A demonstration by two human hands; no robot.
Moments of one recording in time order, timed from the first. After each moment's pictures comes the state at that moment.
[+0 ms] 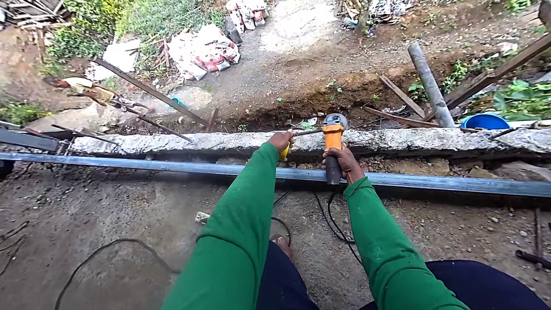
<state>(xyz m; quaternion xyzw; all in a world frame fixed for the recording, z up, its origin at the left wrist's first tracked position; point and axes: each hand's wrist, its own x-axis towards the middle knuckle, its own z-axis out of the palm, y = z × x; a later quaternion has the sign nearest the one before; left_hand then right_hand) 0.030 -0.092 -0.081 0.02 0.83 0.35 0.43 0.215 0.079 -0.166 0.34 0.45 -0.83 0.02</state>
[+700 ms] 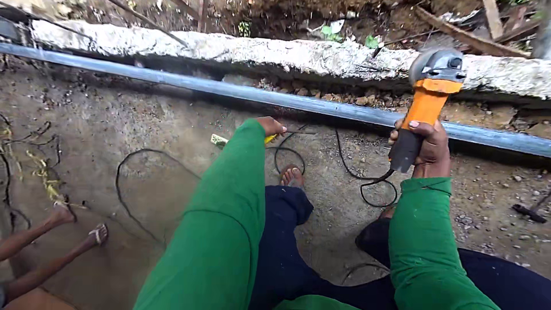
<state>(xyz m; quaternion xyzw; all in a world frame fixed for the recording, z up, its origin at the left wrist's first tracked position) 0.078 -0.263 -0.098 0.00 0.79 0.09 0.61 0.338 0.081 -0.117 0.33 0.44 -0.83 -0.03</state>
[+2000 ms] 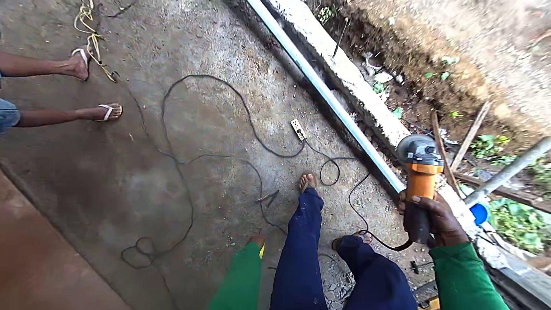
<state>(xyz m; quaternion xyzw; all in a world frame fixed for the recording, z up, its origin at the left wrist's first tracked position) 0.454 -0.603 0.125 -0.64 0.48 0.27 0.54 0.158 -0.135 0.208 0.30 0.55 -0.70 0.34</state>
